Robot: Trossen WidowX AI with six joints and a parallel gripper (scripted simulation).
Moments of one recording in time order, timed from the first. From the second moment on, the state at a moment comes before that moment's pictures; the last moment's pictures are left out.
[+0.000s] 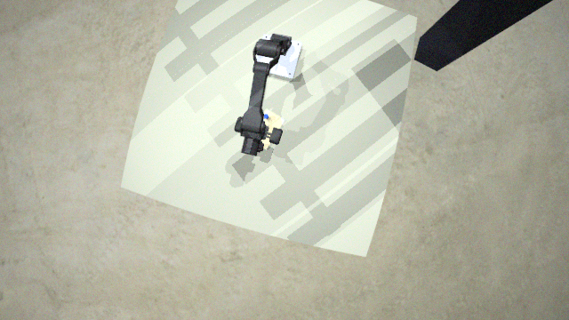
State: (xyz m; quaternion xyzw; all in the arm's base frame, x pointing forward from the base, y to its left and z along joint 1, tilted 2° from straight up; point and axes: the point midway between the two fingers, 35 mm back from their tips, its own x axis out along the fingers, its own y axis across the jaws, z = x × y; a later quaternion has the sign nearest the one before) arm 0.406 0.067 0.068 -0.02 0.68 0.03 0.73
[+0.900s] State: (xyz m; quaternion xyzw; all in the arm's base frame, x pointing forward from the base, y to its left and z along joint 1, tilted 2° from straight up) arm 0.406 0.067 0.063 -0.02 0.68 0.03 0.73
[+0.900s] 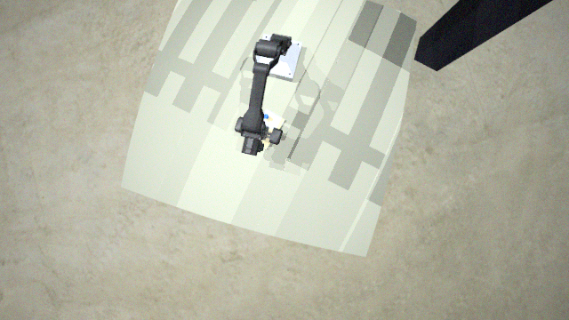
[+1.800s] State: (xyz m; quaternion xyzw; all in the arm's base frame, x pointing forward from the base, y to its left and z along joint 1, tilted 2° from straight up) arm 0.406 0.067 0.063 -0.02 0.68 0.03 0.73
